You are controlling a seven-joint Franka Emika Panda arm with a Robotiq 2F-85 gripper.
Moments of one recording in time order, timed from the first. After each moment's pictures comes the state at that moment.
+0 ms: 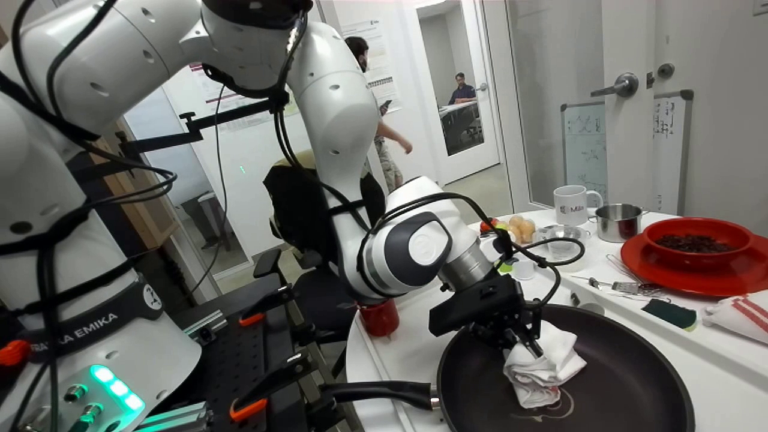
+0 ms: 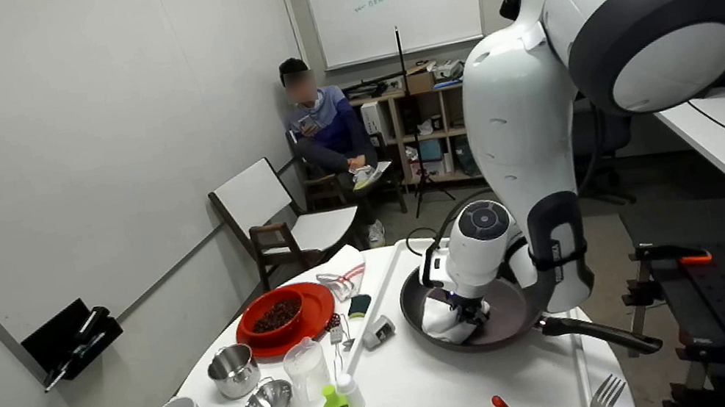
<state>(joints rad) 0.39 1.14 -0.55 -2.16 -0.26 3.46 -0.37</state>
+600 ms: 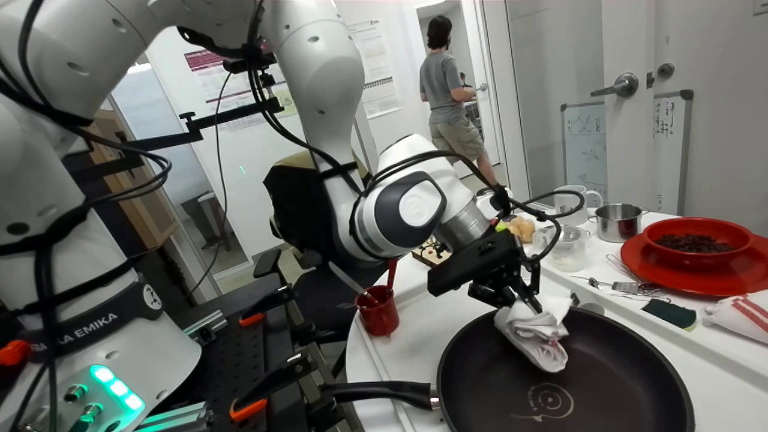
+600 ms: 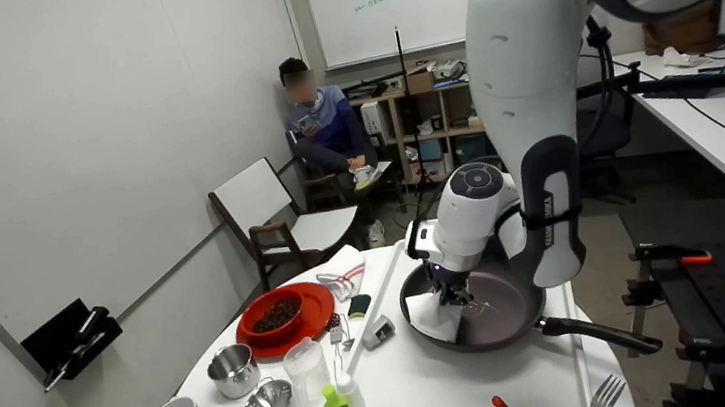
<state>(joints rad) 0.36 0.94 -0.53 -2.25 -0.29 3.46 -0.43</state>
